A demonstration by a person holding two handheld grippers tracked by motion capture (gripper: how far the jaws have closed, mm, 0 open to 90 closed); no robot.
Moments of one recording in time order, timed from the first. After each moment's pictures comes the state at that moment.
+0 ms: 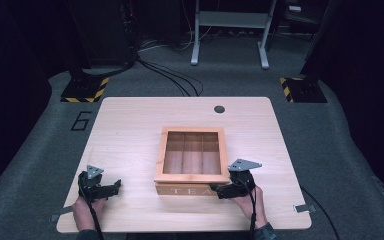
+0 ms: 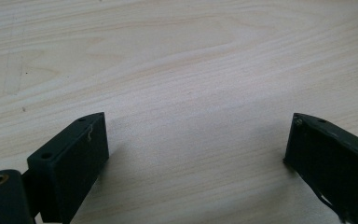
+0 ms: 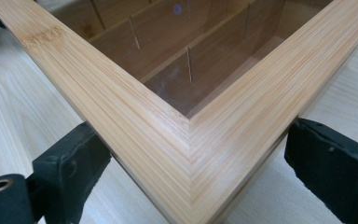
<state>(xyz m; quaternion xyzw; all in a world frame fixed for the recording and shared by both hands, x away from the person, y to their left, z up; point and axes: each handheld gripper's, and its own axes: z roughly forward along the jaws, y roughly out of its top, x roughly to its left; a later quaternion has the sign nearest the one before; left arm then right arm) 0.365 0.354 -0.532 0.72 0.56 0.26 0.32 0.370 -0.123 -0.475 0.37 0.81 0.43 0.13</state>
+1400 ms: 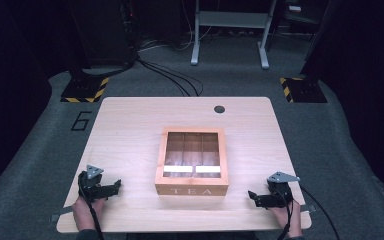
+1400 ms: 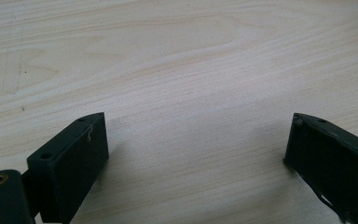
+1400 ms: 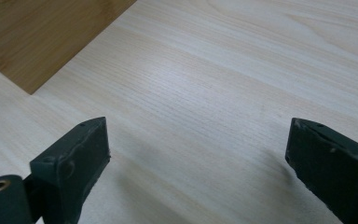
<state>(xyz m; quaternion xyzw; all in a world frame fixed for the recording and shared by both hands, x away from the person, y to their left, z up) 0.366 0.355 -0.532 0.72 0.56 0.25 0.32 0.354 -0.241 -0.524 0.46 0.79 0.36 0.17</state>
